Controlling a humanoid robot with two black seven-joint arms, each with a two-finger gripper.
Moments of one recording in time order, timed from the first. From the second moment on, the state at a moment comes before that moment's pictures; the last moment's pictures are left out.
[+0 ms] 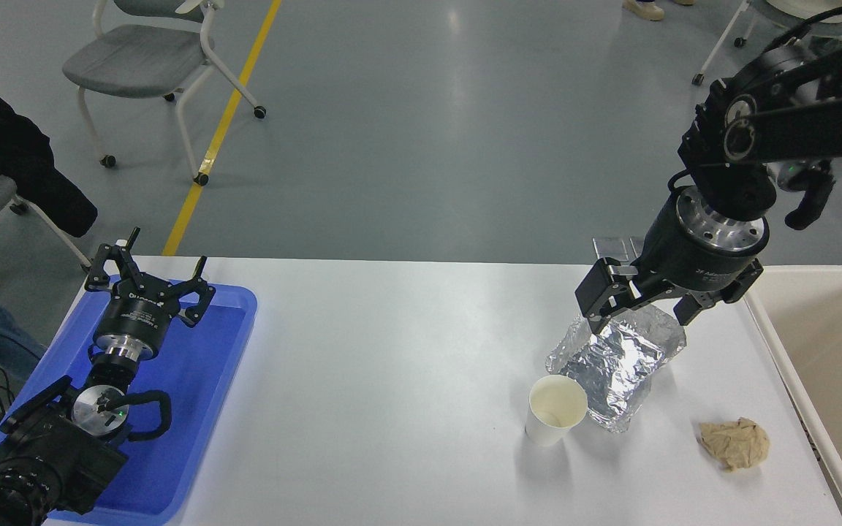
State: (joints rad) left arm -0.64 0.19 -0.89 -0.20 -0.21 -0.79 -0.31; right arm 2.21 -0.25 -1.17 1.51 -0.09 0.65 -0.15
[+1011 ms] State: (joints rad) left arm -0.64 0.19 -0.88 -0.20 -0.21 -0.79 -0.31; right arm 1.55 -0.22 -0.93 1.14 -0.32 0.51 -0.15
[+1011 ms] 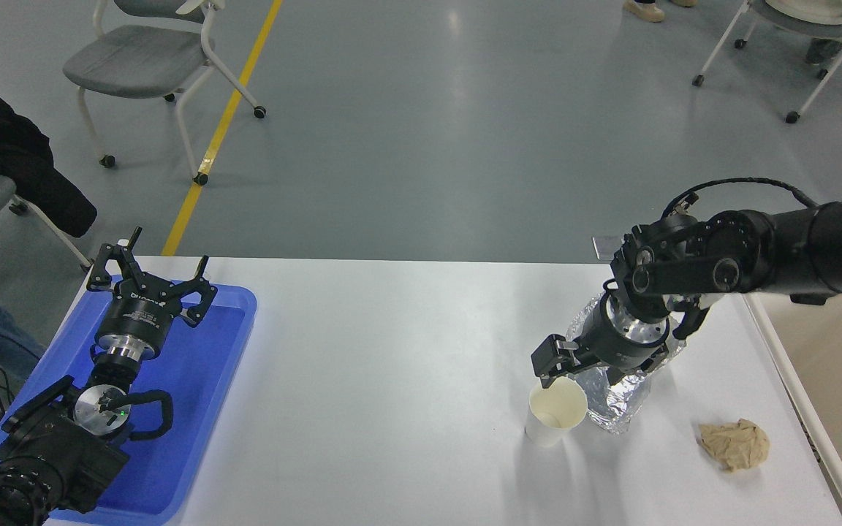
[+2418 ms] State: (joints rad) left arm -0.64 0.19 -0.88 -0.20 -0.21 -0.79 -0.31; right arm 1.56 -0.25 -0.93 1.15 -0.38 0.50 -0.09
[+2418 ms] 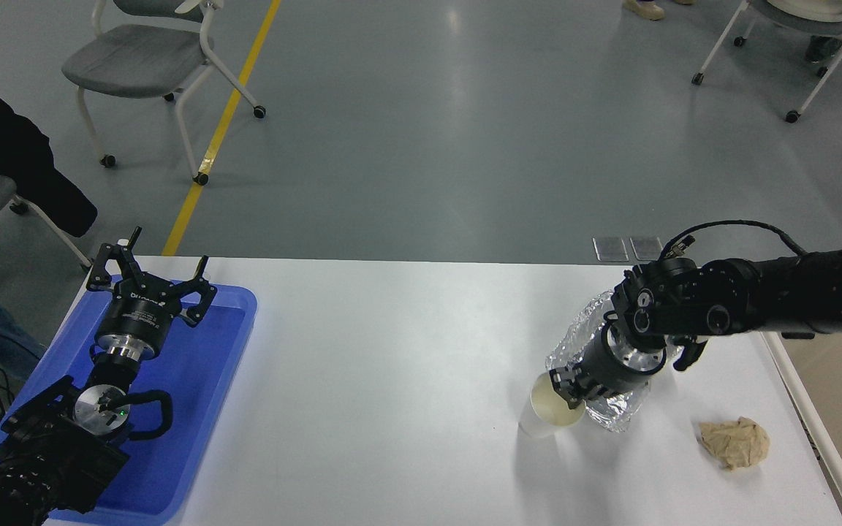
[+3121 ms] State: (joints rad) left arm -0.63 0.20 -0.88 -0.20 -0.21 -0.79 -0.31; right arm 2.40 -0.35 -1.19 1.53 -0.18 0.75 -0.10
